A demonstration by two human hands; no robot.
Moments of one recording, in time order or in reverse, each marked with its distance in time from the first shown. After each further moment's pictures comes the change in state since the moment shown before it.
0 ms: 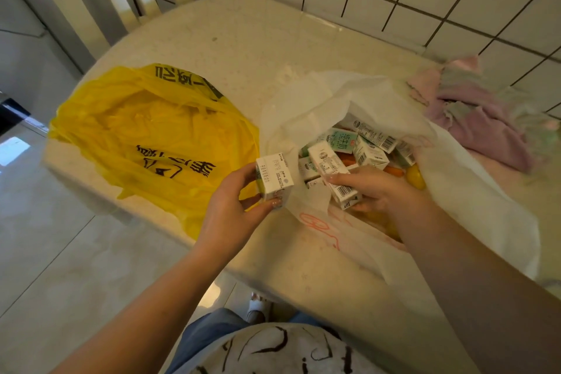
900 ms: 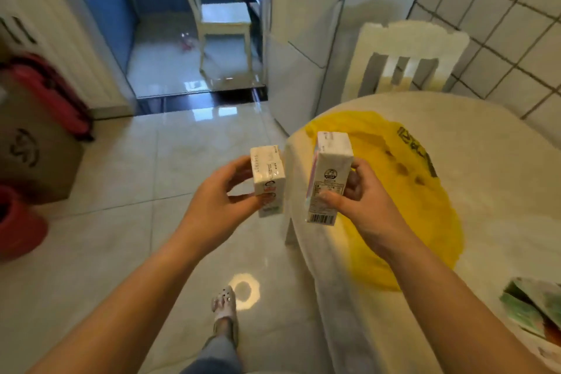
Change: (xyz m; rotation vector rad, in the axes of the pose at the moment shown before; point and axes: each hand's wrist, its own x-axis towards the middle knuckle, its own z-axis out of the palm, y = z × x) left_hand -0.174 -0.003 -0.206 -0.013 0.727 -0.061; right_hand -0.129 -0.085 0.267 -0.161 -0.719 -0.907
